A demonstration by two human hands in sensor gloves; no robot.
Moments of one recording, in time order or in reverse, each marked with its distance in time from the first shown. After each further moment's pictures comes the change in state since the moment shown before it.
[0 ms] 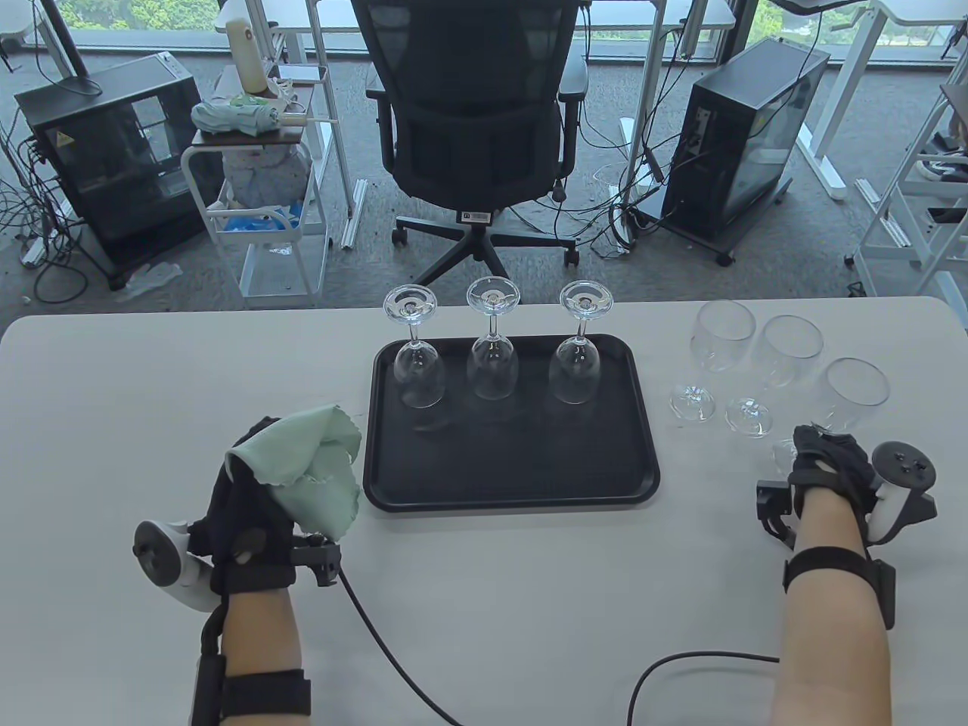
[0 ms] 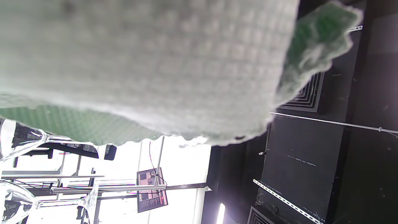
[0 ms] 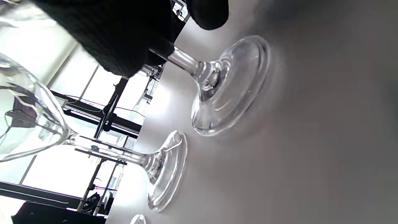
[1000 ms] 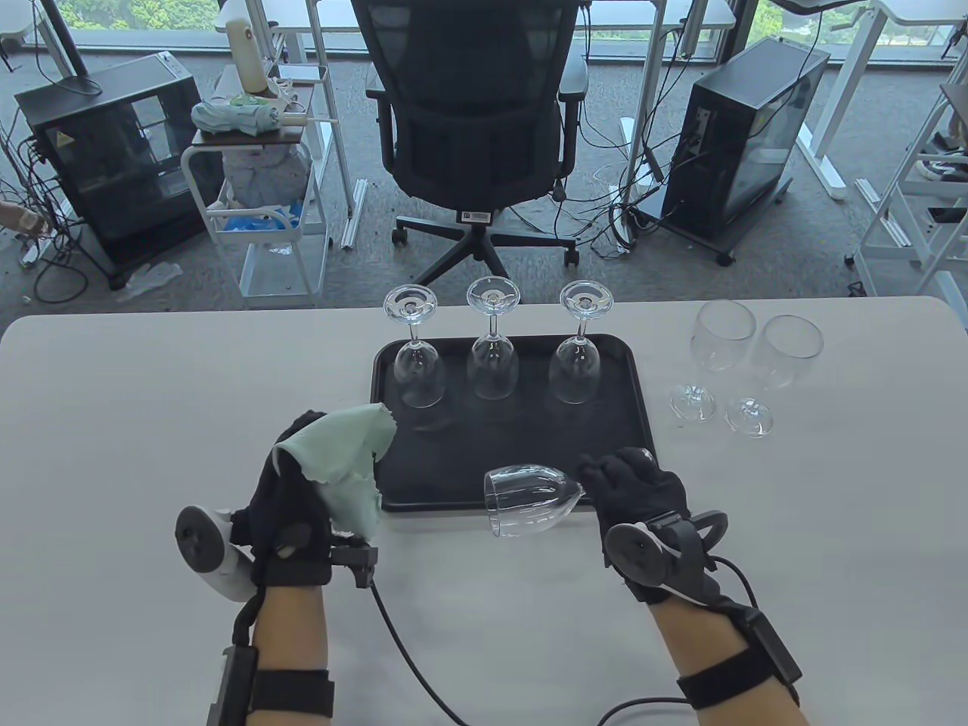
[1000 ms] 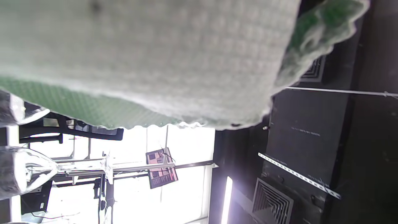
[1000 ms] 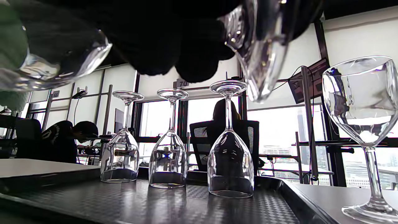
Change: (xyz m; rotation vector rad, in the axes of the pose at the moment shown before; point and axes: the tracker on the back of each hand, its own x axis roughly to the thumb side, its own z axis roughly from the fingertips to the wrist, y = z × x) left_hand 0.001 -0.058 0.002 -0.121 -0.025 -0.083; right_hand 0.078 0.114 0.279 0.078 -1.365 0.733
